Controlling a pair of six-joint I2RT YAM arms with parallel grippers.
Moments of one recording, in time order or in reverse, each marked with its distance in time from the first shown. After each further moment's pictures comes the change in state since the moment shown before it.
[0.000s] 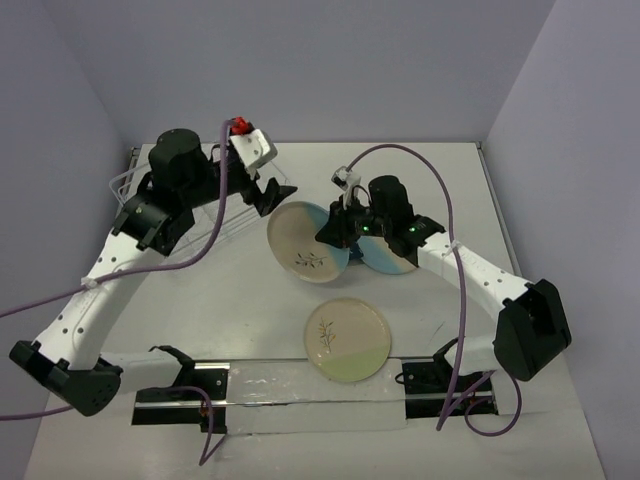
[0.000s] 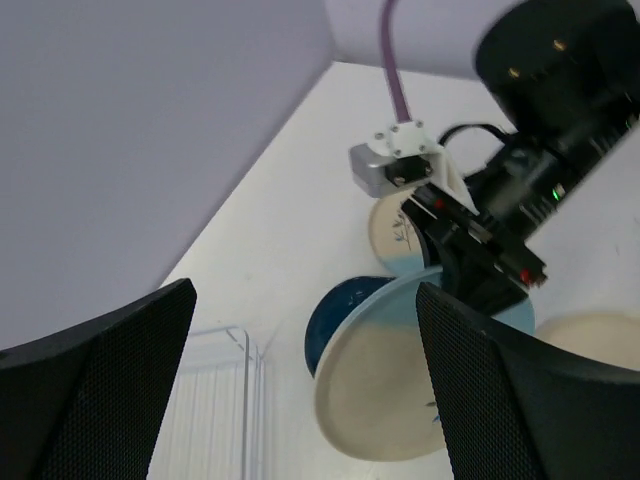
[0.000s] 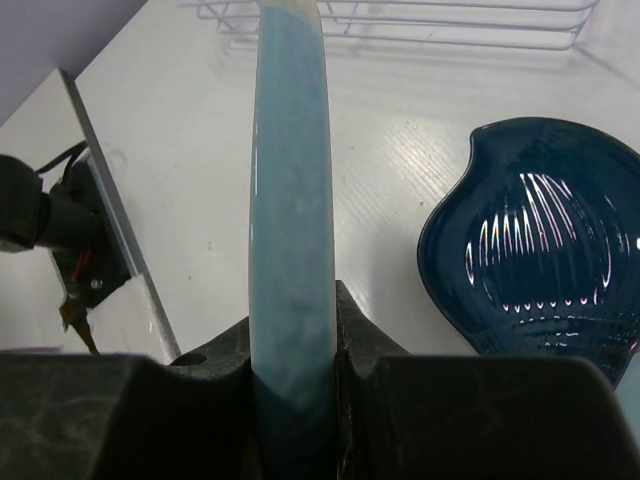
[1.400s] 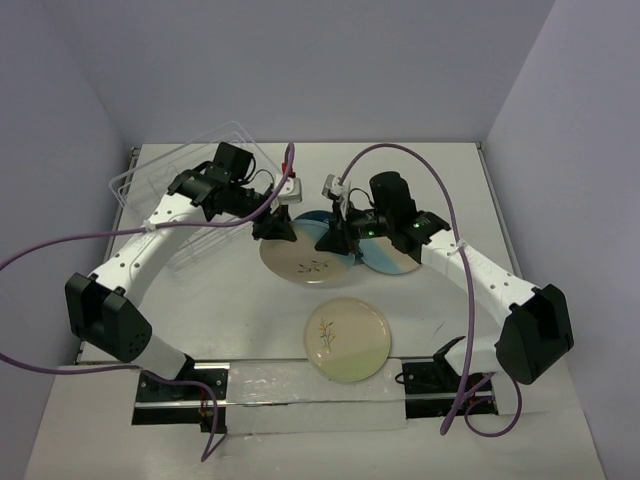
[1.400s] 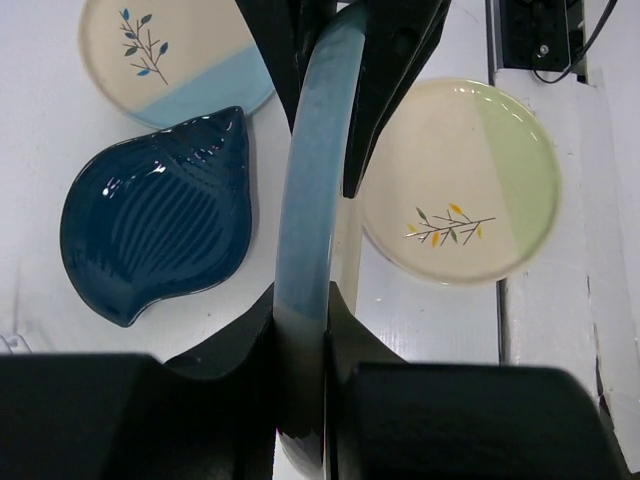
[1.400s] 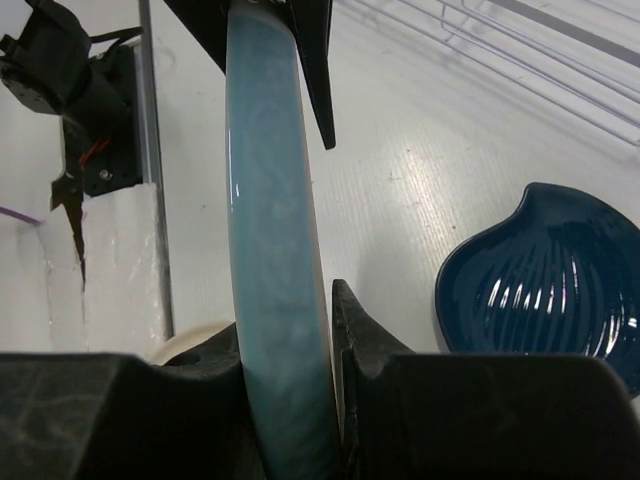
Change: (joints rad) left arm 0.060 0.321 0.030 -0.535 0.451 0.426; right arm -0.006 -0.019 0.061 -0.140 -0.246 -0.348
